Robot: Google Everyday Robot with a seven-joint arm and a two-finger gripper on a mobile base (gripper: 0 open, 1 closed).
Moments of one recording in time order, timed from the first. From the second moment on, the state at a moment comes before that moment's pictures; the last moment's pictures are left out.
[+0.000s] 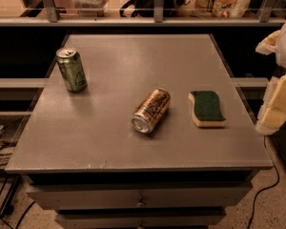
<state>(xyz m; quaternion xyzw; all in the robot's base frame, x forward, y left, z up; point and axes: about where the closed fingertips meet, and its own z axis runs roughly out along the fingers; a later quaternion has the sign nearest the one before) 0.438 -0.217 0.976 -0.60 0.78 -0.03 0.16</state>
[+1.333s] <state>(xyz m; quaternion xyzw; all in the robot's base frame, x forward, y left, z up) 0.482 -0.139 0.955 -0.64 0.71 0.06 0.29</state>
